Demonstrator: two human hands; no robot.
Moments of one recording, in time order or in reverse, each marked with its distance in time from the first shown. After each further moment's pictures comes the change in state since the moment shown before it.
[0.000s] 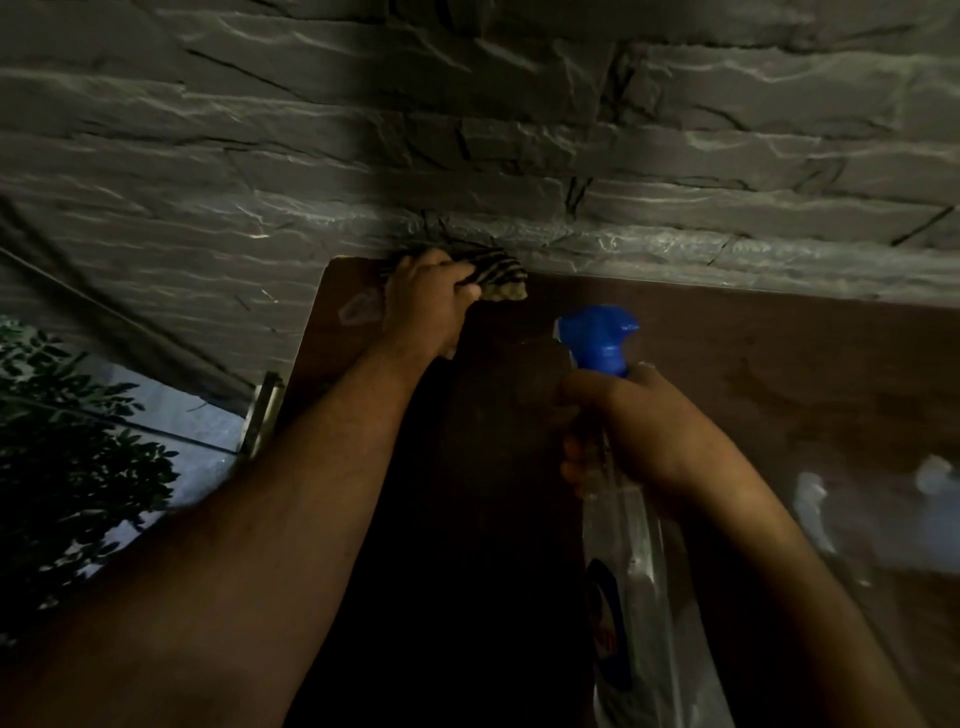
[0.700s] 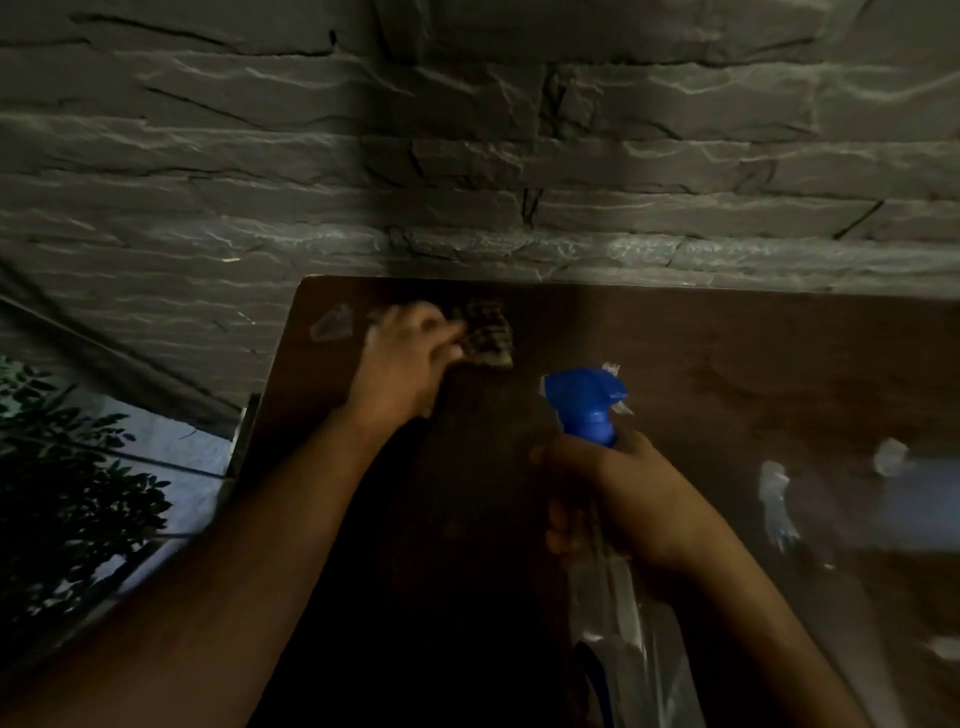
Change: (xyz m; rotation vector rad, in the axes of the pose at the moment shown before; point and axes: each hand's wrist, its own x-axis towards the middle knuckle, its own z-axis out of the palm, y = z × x) left_hand -0.044 -0.001 0.008 0.068 -0.072 0.243; right_hand -0.028 0.034 -0.008 0.159 -0.043 0.019
